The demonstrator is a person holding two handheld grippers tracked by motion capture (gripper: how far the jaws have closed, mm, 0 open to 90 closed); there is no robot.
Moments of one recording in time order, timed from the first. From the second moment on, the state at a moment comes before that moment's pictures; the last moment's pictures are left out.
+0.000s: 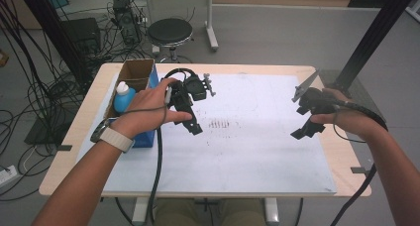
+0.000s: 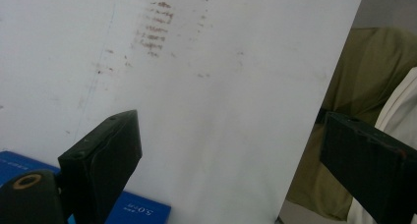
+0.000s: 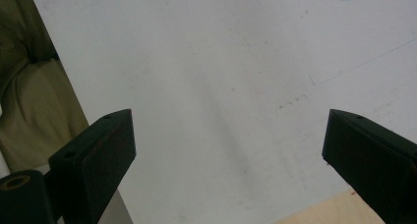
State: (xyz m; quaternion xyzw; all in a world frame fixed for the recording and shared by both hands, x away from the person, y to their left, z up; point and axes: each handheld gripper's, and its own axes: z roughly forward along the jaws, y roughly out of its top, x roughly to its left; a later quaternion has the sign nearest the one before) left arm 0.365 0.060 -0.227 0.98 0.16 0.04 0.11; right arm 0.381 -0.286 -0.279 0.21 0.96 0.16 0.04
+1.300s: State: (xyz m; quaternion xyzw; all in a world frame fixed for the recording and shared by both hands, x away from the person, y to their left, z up) left arm 0.364 0.066 -0.233 0.98 0.16 0.03 0.11; right arm 0.378 -0.285 -0.281 0.21 0.96 0.16 0.04
